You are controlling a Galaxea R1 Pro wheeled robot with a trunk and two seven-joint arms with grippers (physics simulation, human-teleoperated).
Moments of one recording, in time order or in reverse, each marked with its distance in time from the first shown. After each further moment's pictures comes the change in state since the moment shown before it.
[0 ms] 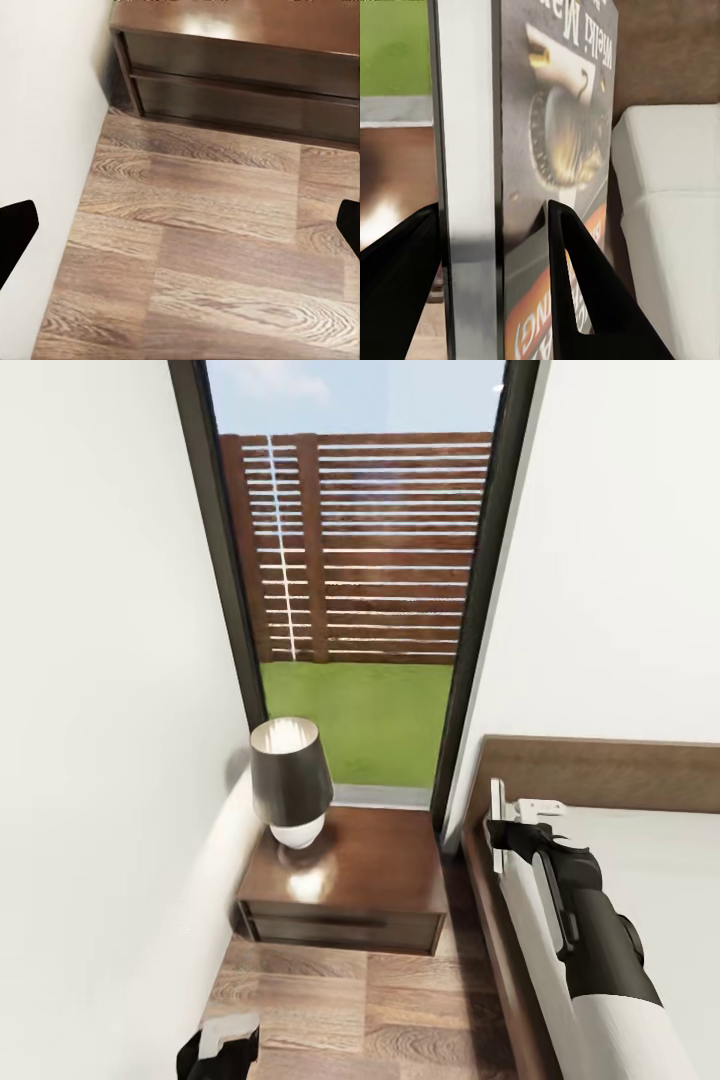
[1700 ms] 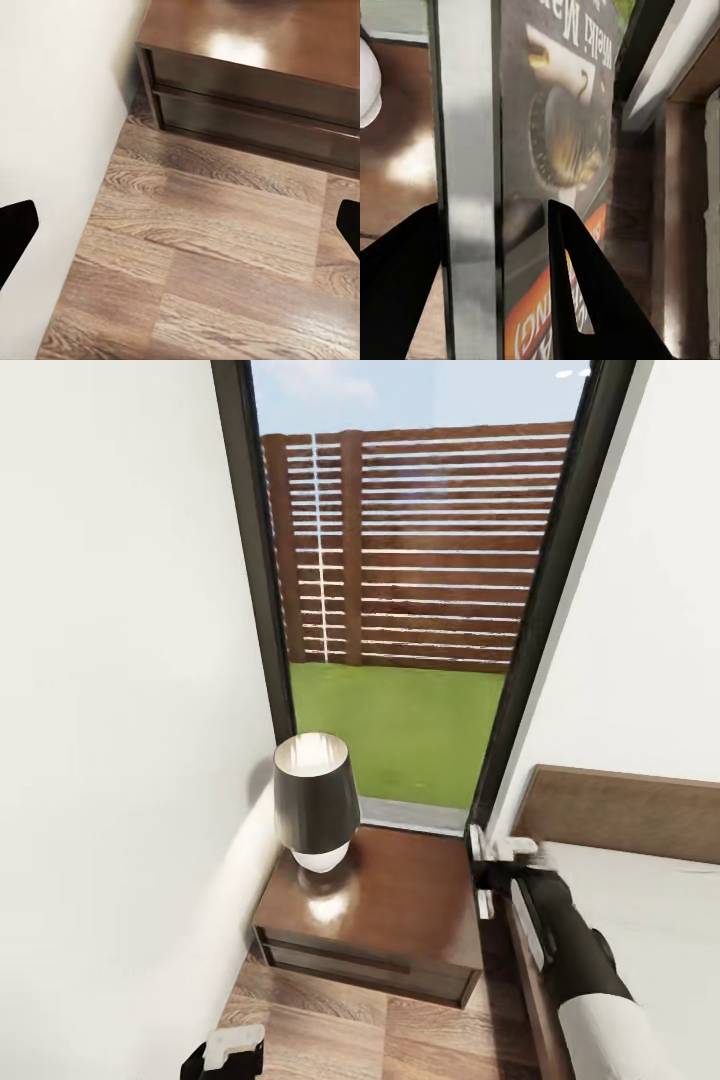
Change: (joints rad) left arm 0.000 -0.013 -0.013 0.041 -0.010 -0.002 0.012; right arm -0.002 -0.001 0.037 0.265 -0.005 -0.018 0.006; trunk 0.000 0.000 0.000
